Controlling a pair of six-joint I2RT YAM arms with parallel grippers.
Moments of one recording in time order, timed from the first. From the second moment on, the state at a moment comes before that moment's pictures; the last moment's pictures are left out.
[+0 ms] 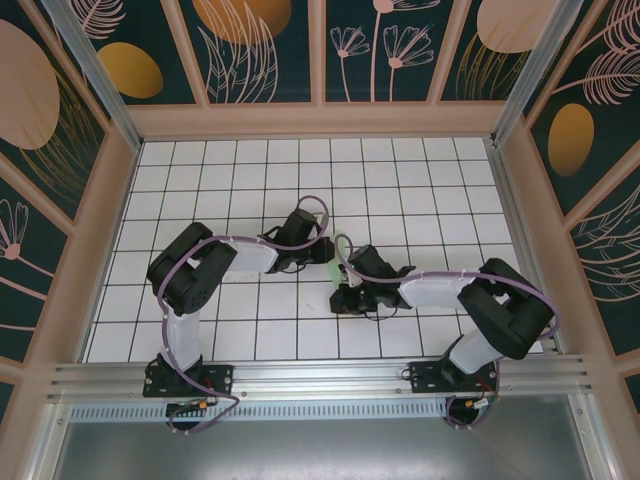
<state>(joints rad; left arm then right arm) -0.70 1.97 0.97 0.21 0.26 -0.66 0.82 1.52 0.56 -0.07 -0.46 0.73</state>
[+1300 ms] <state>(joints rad) -0.70 1.97 0.97 0.23 0.26 -0.66 0.54 1.68 0.69 -0.05 -0.64 0.67</state>
